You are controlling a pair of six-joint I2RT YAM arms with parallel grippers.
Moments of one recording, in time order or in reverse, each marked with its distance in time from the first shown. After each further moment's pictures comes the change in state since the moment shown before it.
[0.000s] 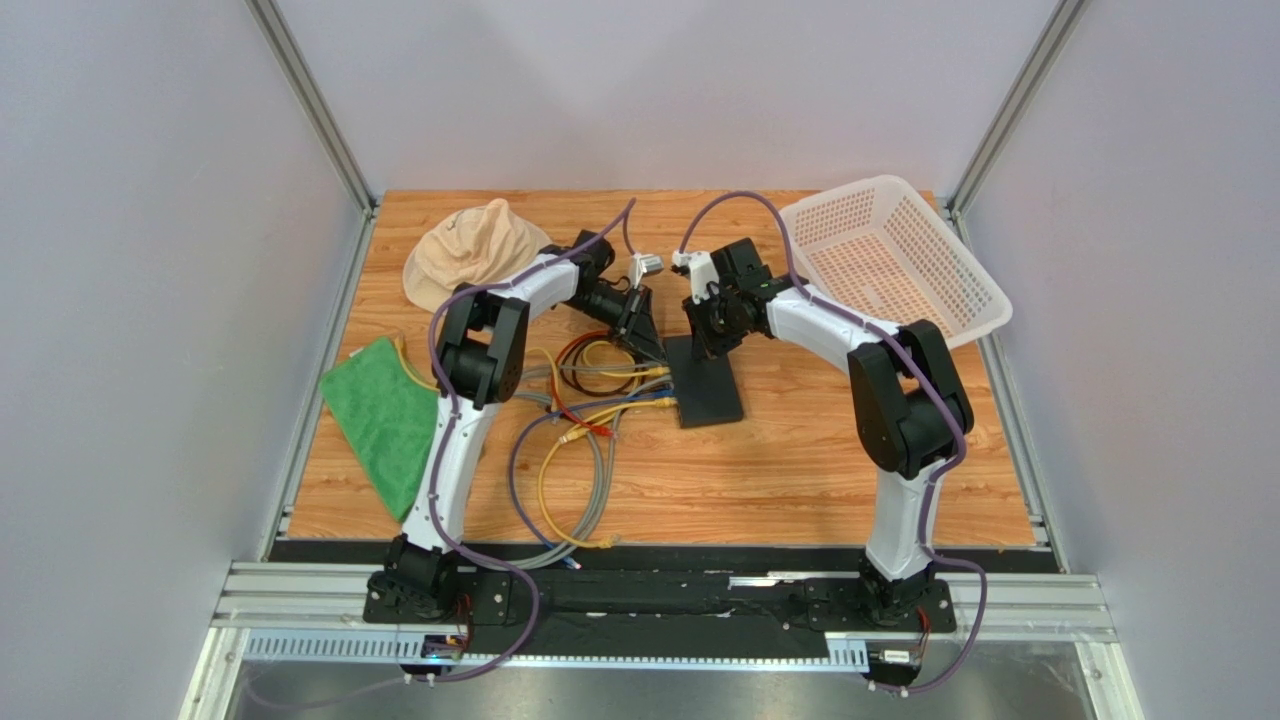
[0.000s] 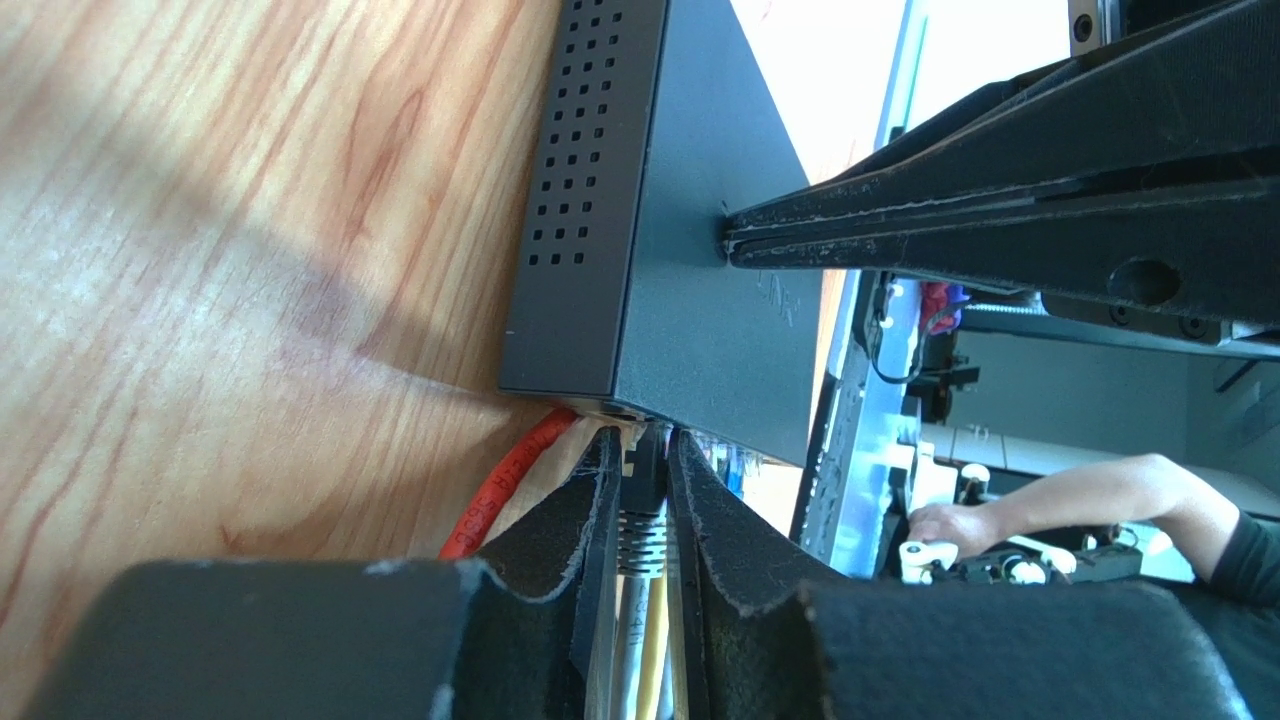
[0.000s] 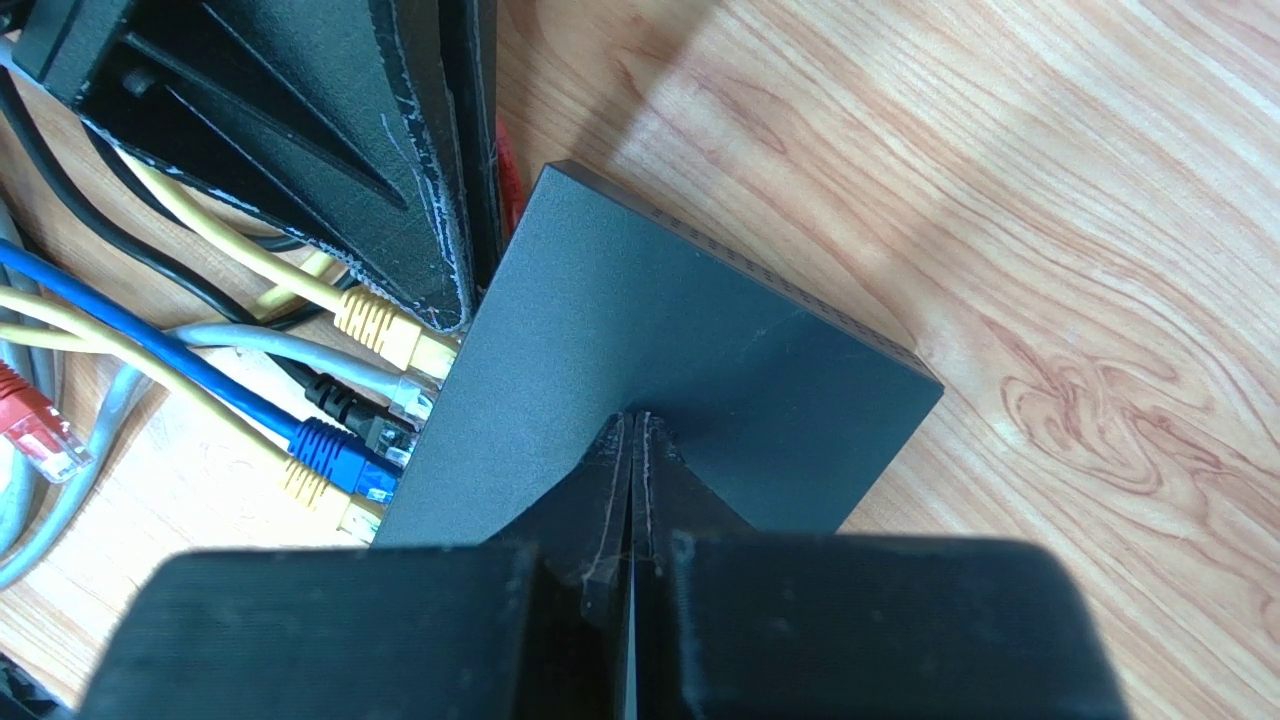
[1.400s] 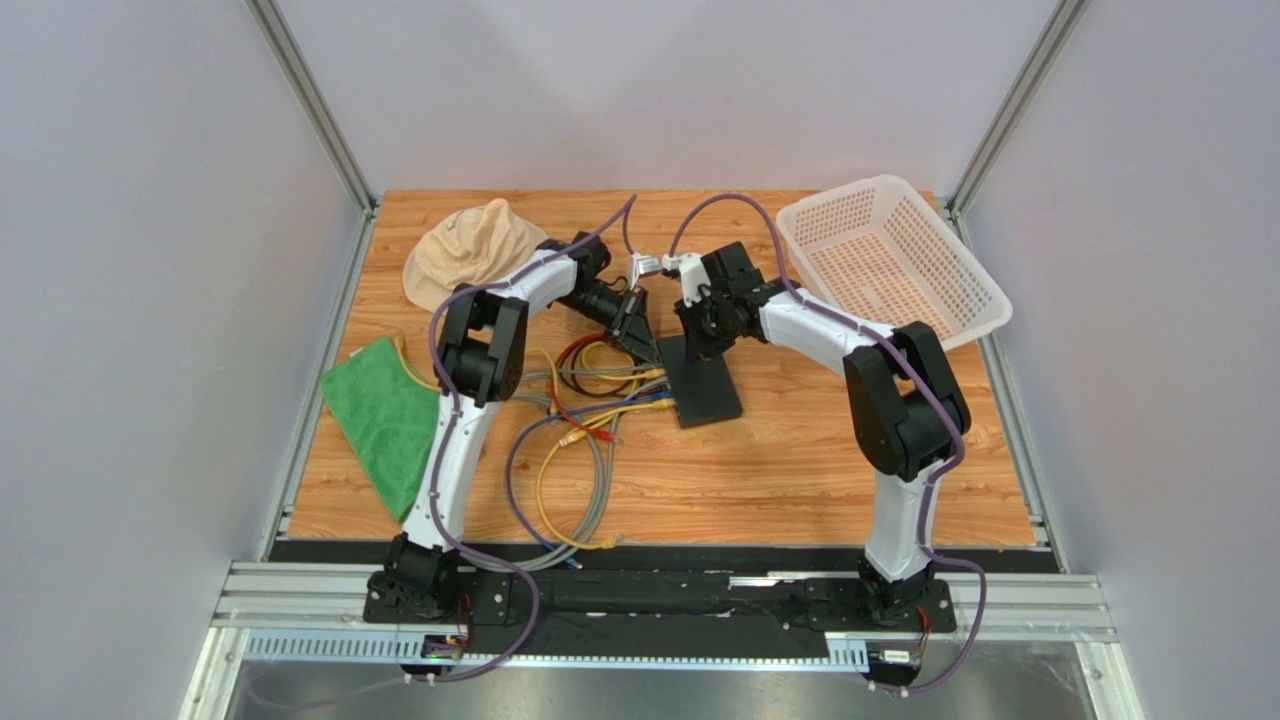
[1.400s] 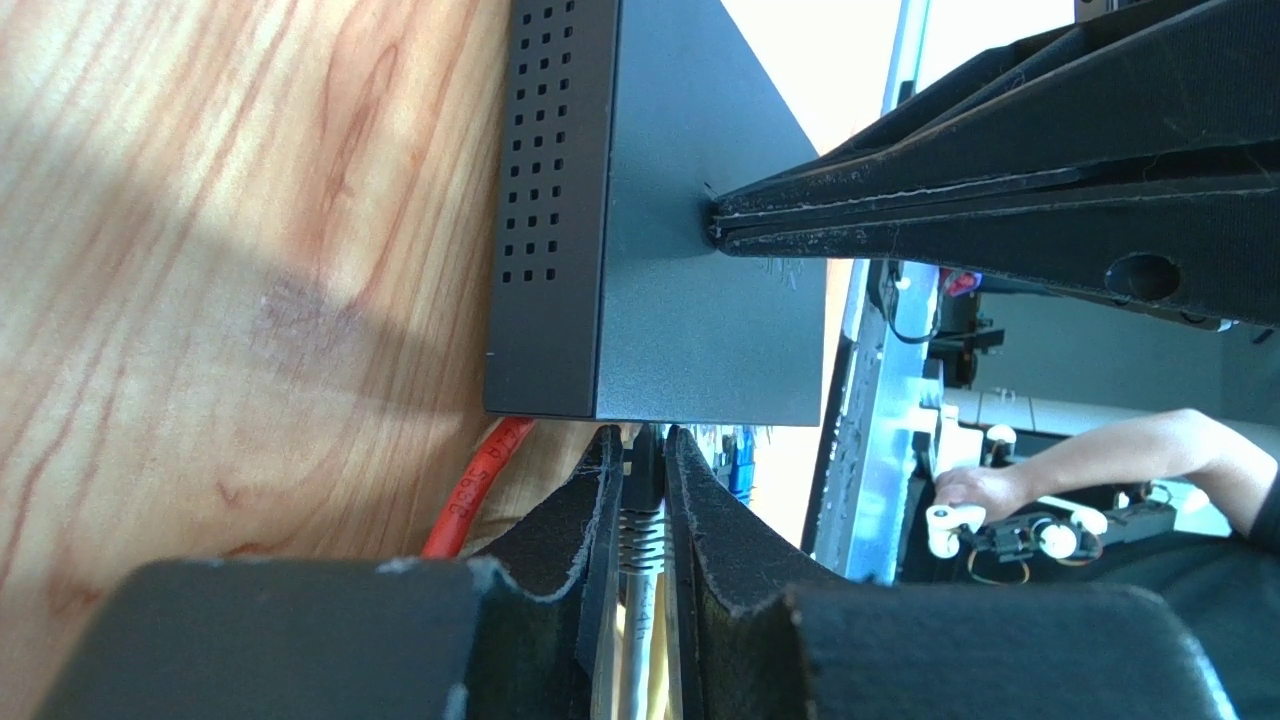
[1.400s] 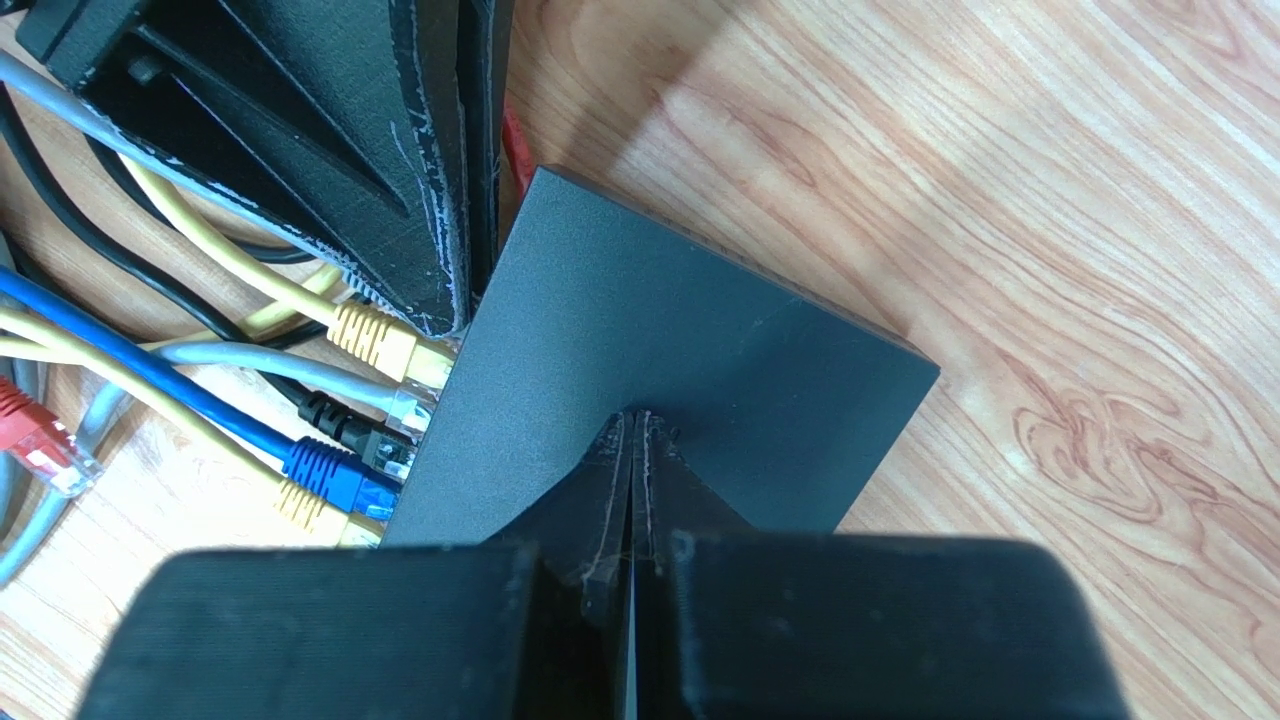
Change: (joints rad) left arm 0.015 0.039 0.082 -0.186 0.011 0.182; right arm 0.034 -0.005 -0.008 0.027 0.038 -0.019
